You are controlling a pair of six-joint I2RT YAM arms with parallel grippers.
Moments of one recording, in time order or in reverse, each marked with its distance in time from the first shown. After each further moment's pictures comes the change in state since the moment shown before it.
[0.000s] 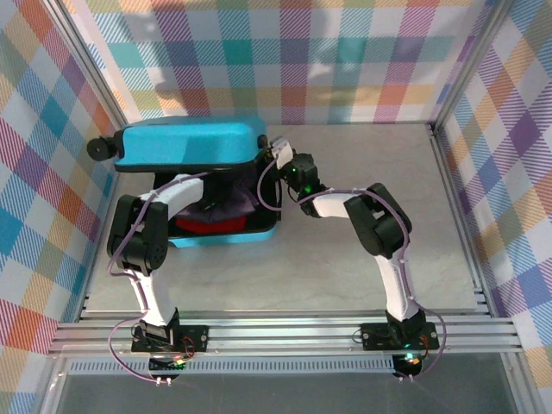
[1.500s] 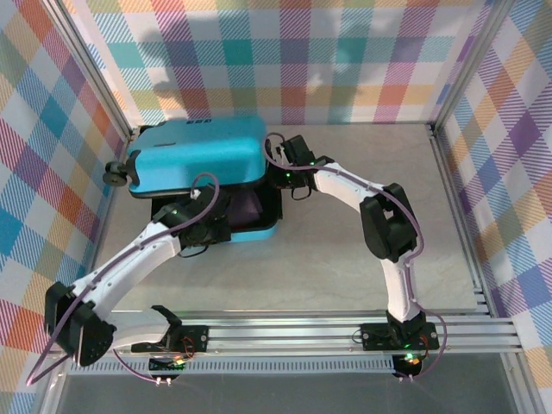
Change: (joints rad) left arm -0.351 -0.686 -0.228 -0.481 -0.032 0.128; right arm -0.020 -0.018 0.372 -1.151 -0.139 0.535
